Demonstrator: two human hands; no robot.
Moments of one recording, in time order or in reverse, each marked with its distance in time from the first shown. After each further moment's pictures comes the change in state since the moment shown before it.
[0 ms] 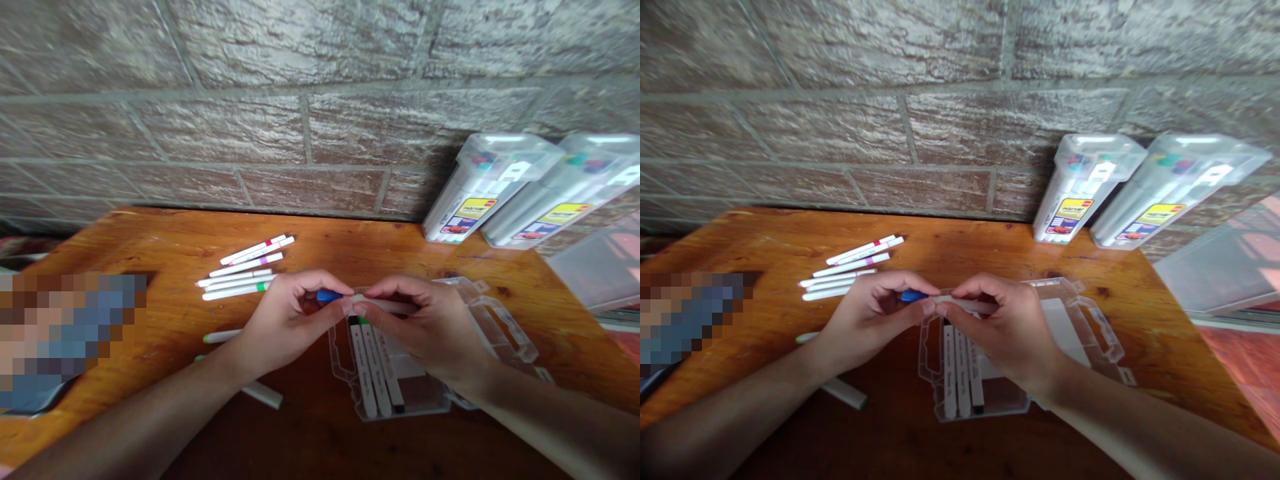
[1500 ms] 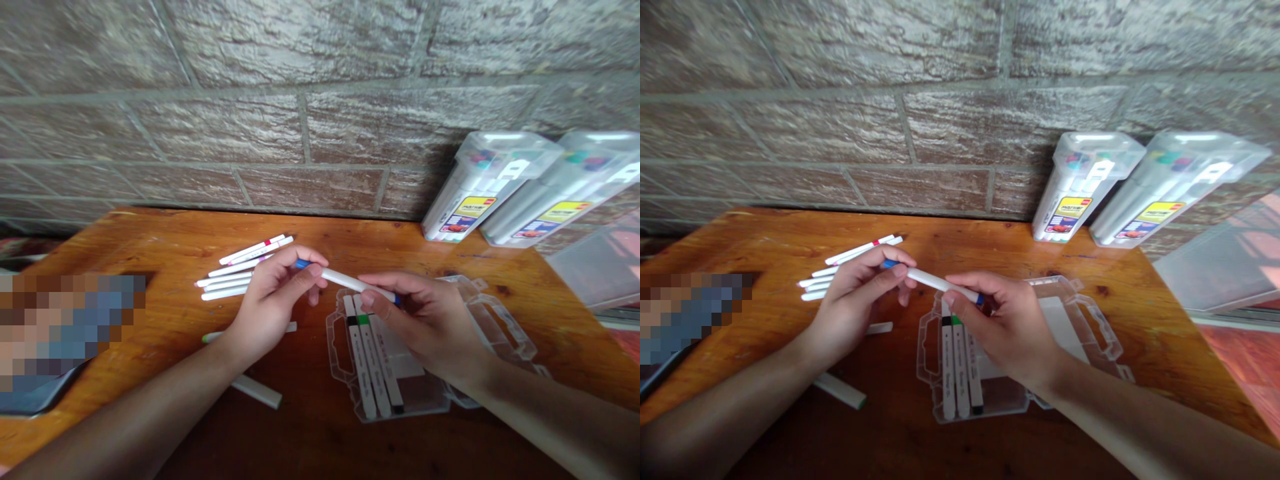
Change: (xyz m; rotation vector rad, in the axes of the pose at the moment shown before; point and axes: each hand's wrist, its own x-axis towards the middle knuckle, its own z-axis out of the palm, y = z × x) left_hand 0.010 0.003 -0.010 -0.101 0.230 -0.009; right_hand 0.002 0.004 -0.003 -0.039 0.004 -0.029
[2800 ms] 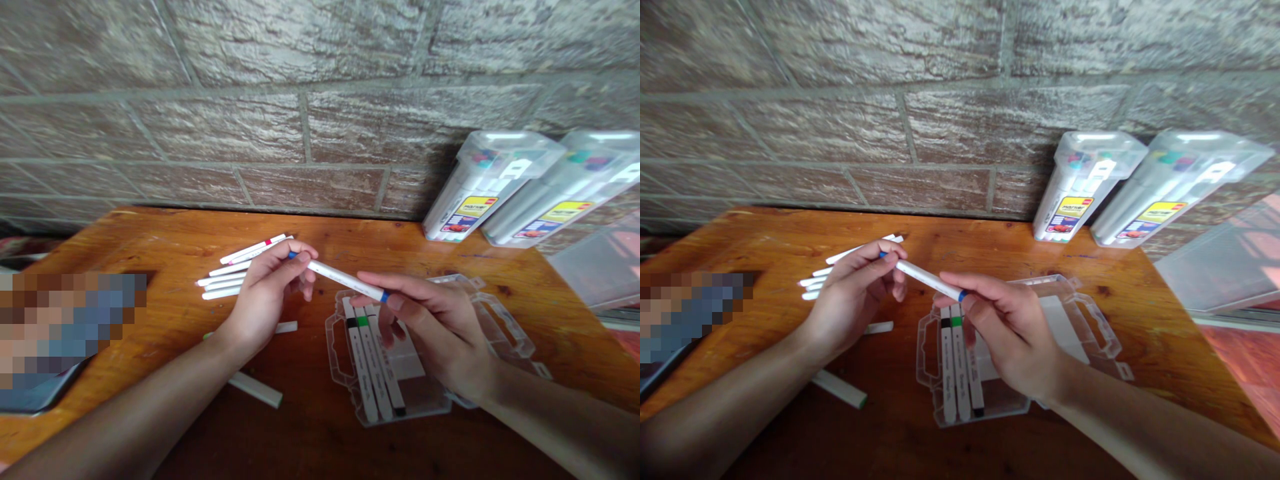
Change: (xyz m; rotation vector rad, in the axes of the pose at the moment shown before) left_hand 0.004 -0.001 -0.001 -0.241 0.089 -0.095; right_hand -0.008 -0.008 -0.006 0.282 -0.118 -0.105
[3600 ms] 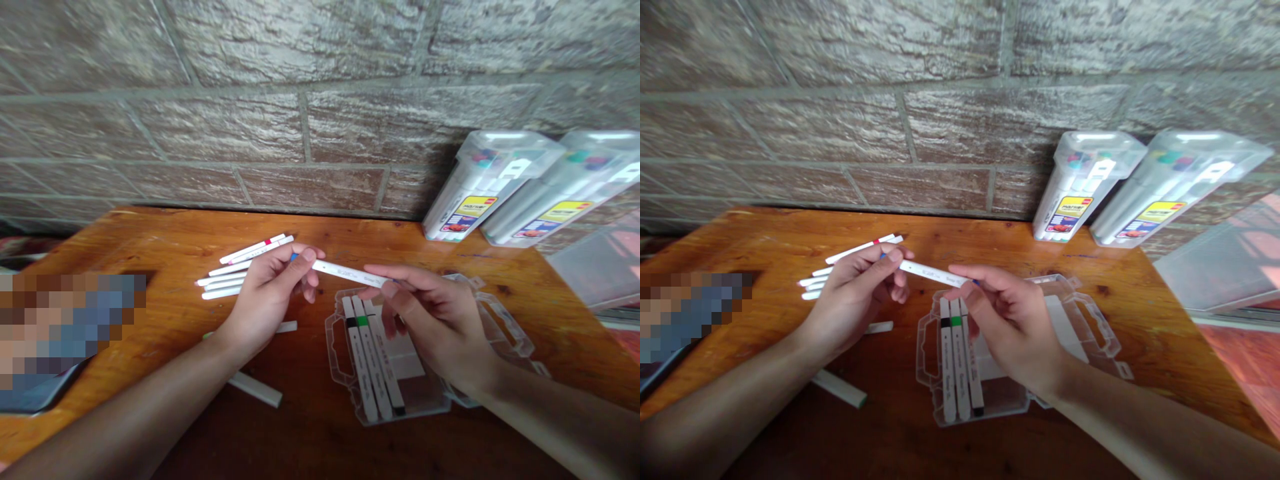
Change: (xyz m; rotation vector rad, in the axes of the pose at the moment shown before) left_hand -0.001 0.000 0.002 0.047 -0.038 0.018; right_hand 0.003 0.007 0.002 0.013 0.140 0.079
